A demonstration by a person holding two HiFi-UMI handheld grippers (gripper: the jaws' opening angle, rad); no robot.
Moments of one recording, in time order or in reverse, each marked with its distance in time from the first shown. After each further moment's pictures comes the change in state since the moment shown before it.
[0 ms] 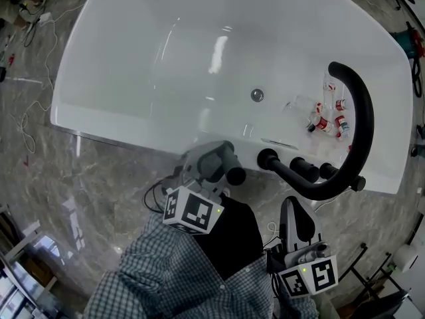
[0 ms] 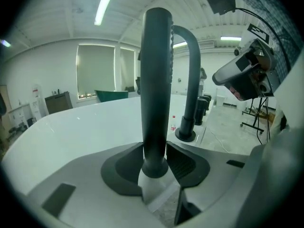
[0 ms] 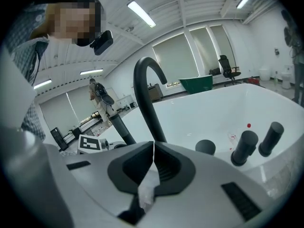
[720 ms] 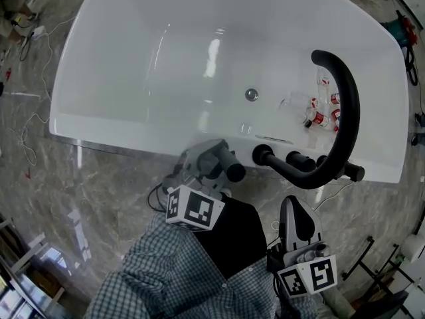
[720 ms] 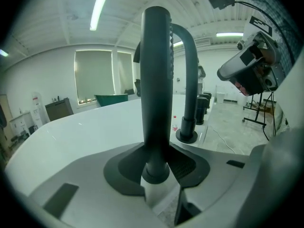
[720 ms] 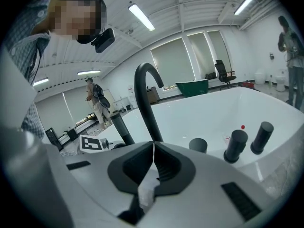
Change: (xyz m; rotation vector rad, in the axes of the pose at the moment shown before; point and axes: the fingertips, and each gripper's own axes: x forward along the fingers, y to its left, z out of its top) left arm 0.007 -0.004 0.006 0.060 -0.014 0.025; right arm -0.017 -0.005 -0.004 -0.008 -0.039 -0.053
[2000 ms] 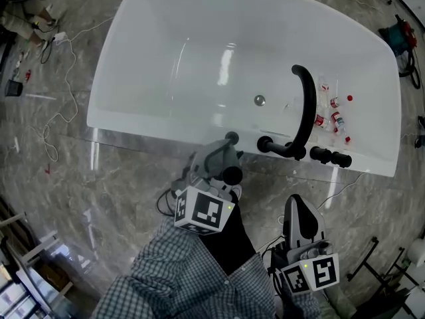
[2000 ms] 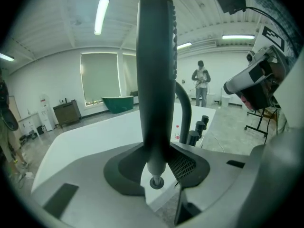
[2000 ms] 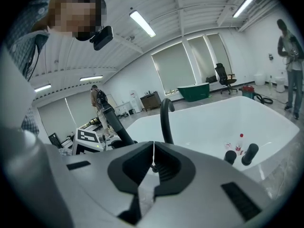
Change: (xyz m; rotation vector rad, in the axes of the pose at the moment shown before) left arm -0.109 0.001 0.119 -0.033 0.013 0.061; right arm -0.088 0.061 0.084 0.016 -0.038 0.027
